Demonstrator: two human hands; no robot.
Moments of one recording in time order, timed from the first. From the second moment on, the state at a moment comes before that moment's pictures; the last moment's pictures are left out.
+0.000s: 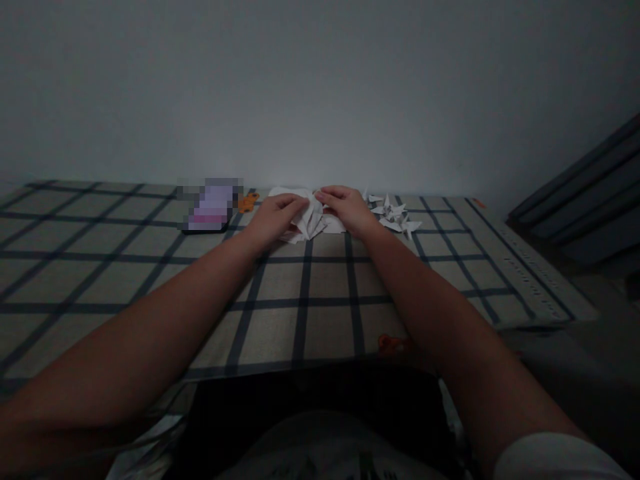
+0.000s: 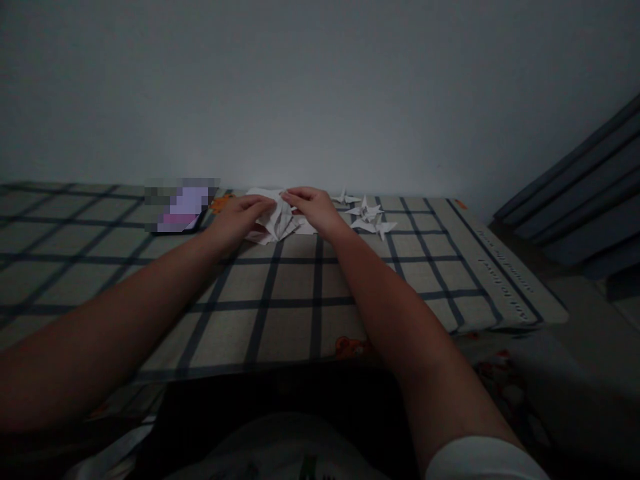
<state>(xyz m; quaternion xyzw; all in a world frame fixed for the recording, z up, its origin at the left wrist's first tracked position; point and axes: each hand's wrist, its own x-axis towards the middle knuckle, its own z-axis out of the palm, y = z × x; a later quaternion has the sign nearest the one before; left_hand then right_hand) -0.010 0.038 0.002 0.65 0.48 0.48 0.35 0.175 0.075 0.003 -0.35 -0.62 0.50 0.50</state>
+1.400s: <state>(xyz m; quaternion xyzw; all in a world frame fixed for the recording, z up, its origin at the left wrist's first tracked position) -0.011 0.028 0.010 0.66 0.53 0.47 0.26 0.173 0.072 0.005 -0.37 -0.64 0.46 0.49</state>
